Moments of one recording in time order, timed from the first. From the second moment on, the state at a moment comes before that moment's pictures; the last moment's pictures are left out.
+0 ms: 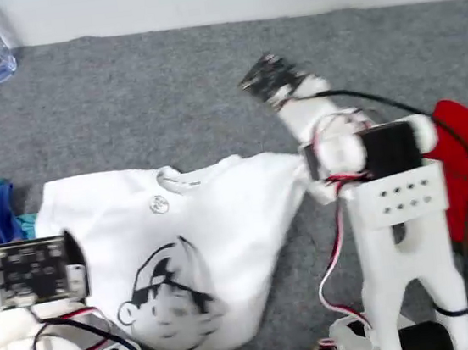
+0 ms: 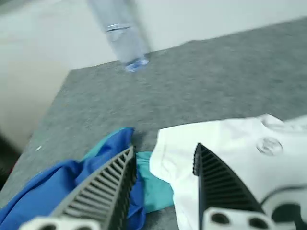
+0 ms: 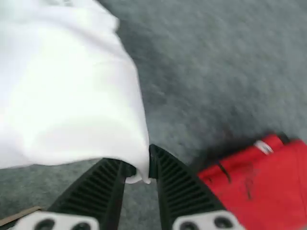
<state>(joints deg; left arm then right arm) -21.4 -86.0 37.2 88.2 -17.9 -8.9 -23.2 -5.2 100.2 33.2</state>
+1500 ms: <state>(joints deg) 10.3 -6.4 34.4 82.9 -37.2 17.5 -18.4 -5.5 99.7 37.1</state>
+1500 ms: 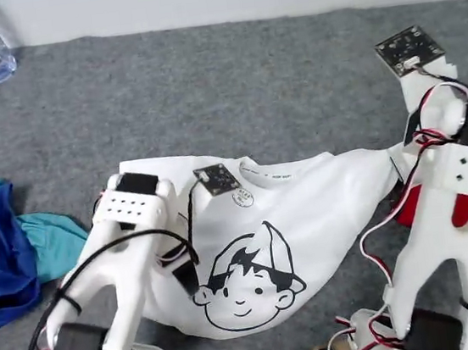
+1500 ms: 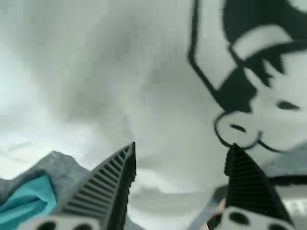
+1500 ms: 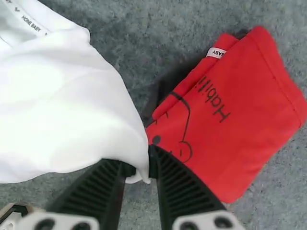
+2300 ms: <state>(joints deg) 5.1 4.7 25.7 74.1 -40.0 17.5 -18.4 -5.5 100.2 37.1</state>
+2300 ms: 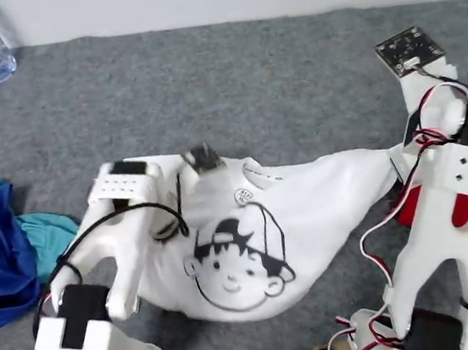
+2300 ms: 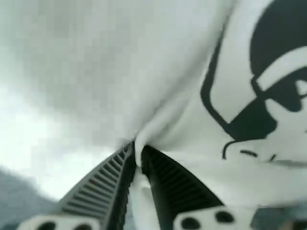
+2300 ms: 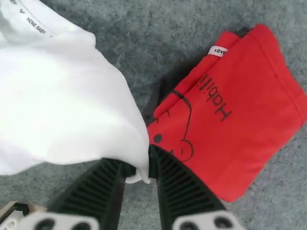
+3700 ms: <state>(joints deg) 3.8 5.6 -42.2 98.9 -14.5 8.8 -28.3 -5.8 88.9 28.8</state>
